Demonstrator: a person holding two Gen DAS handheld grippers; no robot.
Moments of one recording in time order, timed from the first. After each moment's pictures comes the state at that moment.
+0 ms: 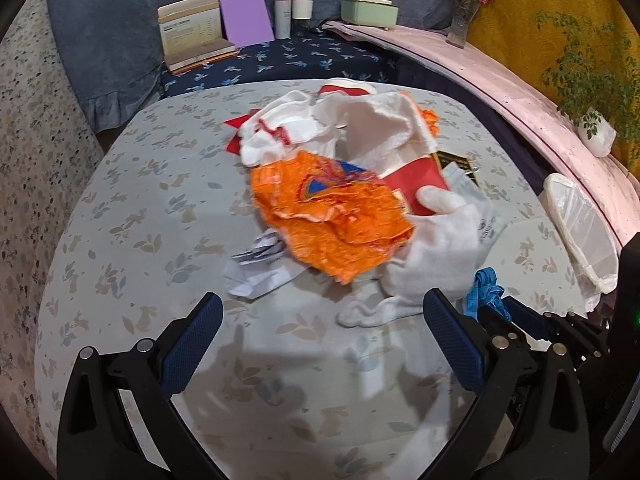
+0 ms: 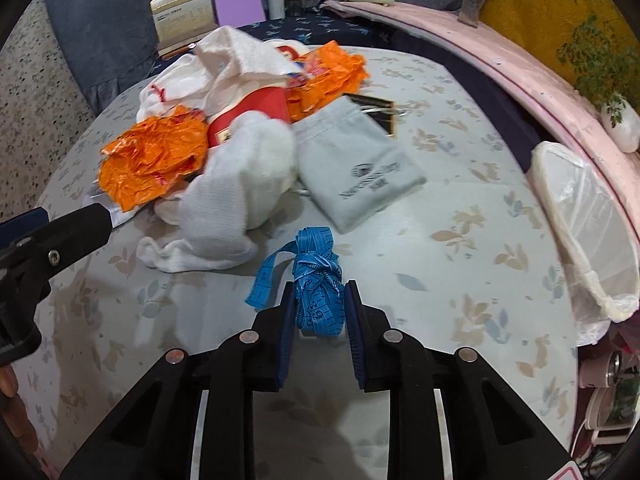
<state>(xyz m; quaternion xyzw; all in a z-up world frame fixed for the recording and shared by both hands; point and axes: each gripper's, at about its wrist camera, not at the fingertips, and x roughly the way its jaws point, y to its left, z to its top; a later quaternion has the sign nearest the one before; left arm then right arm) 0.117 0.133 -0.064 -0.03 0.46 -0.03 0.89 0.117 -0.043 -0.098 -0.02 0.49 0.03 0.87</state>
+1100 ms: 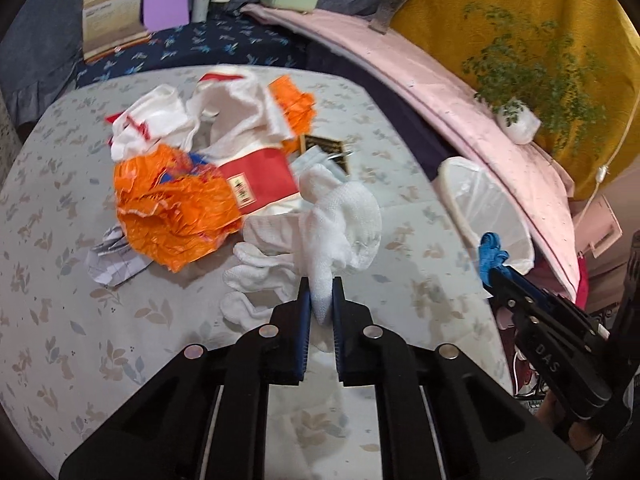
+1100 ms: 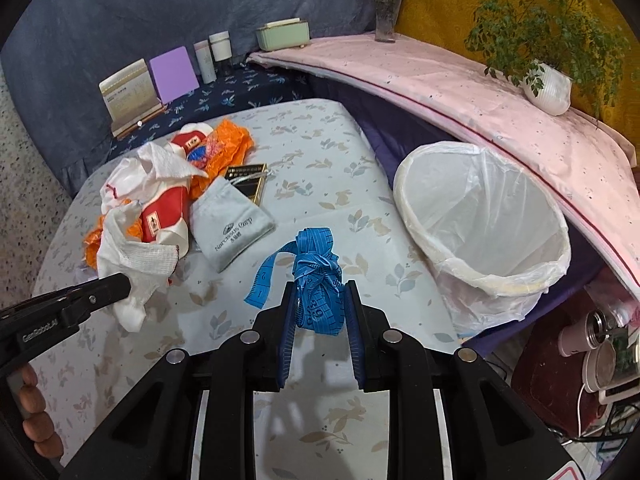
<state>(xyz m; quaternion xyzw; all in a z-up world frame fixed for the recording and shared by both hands) 0.109 0.067 -0.042 -0.09 0.47 -0.18 0.86 0.076 -0.144 -0.032 0.05 0.43 -0.04 0.90</state>
